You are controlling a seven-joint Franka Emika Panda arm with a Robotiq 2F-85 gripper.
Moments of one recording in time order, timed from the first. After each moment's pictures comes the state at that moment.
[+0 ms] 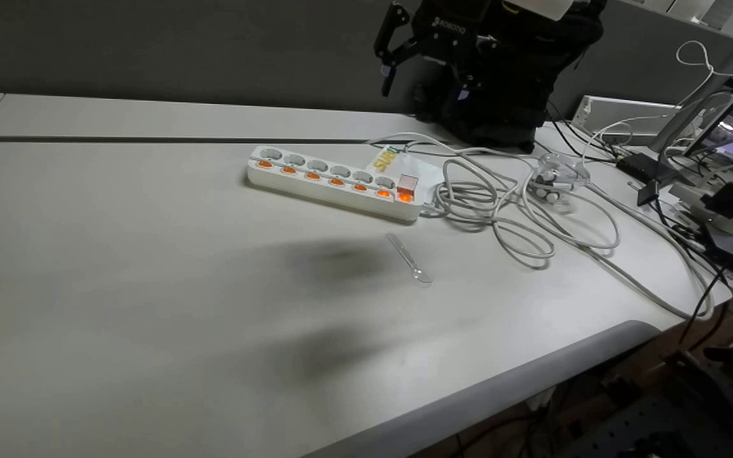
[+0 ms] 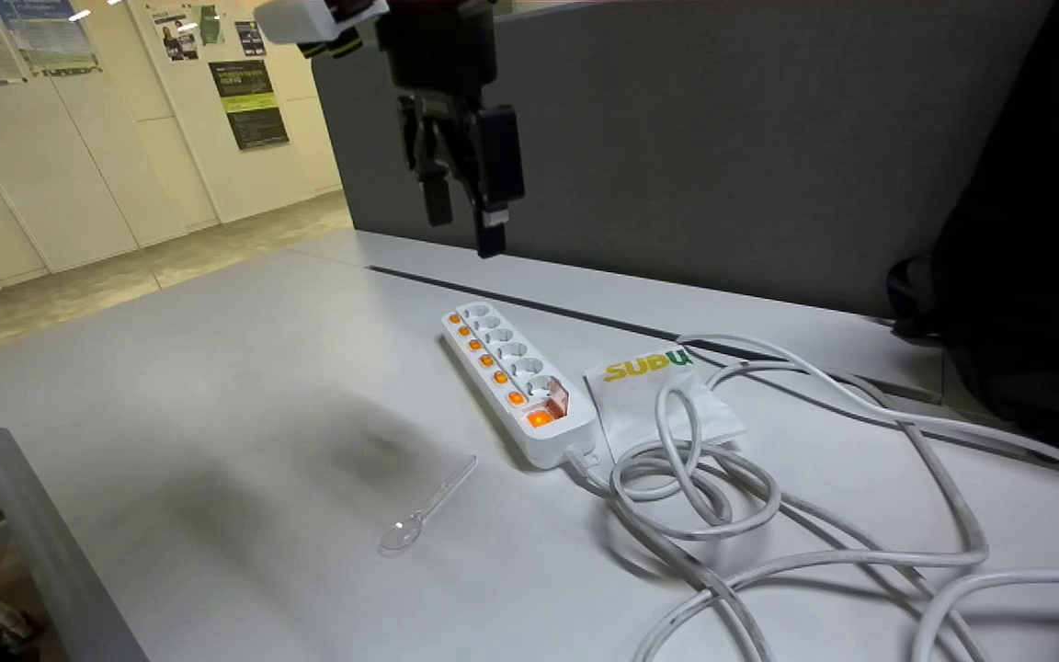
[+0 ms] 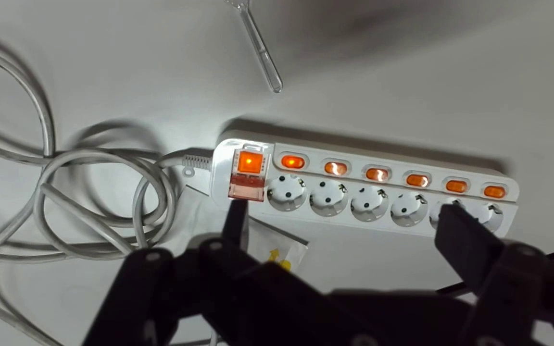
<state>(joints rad) -0.03 0.19 -0.03 -2.16 0.11 2.37 0.22</state>
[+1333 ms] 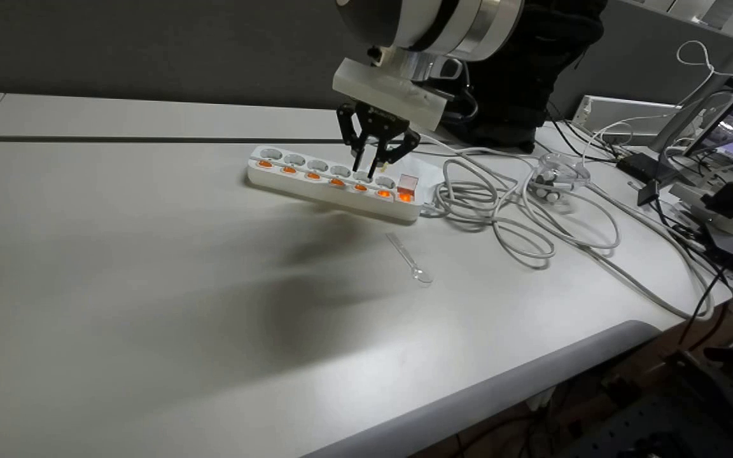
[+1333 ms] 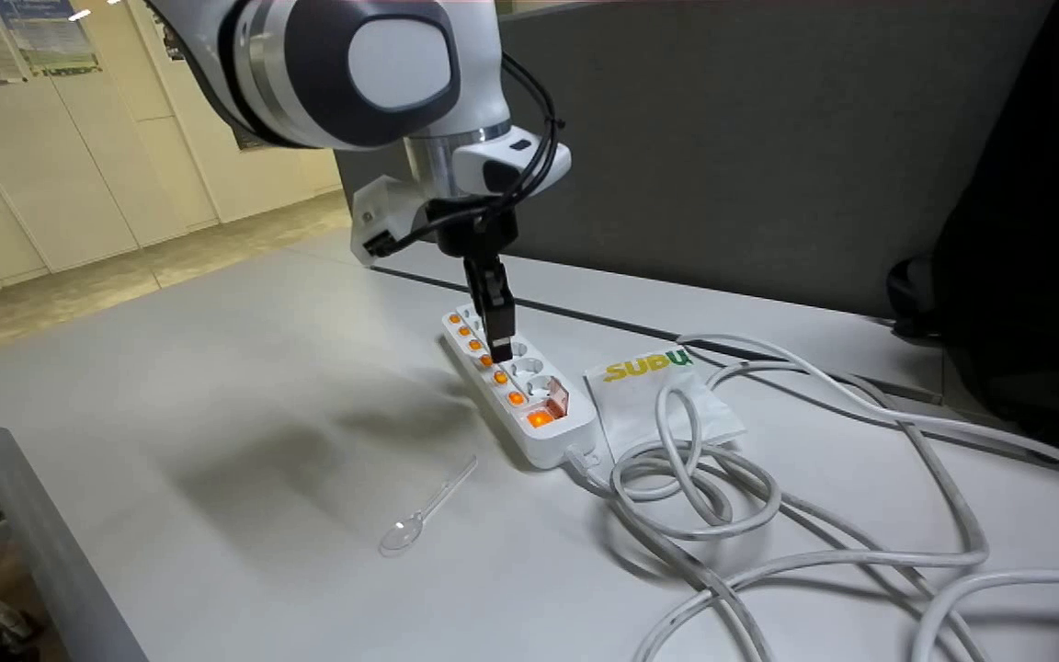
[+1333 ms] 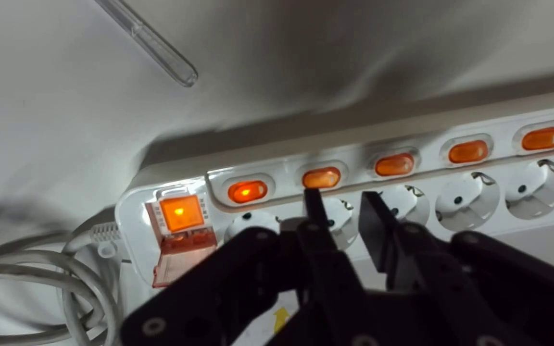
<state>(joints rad) 0.08 0.54 -0.07 -2.06 0.15 2.68 0.58</state>
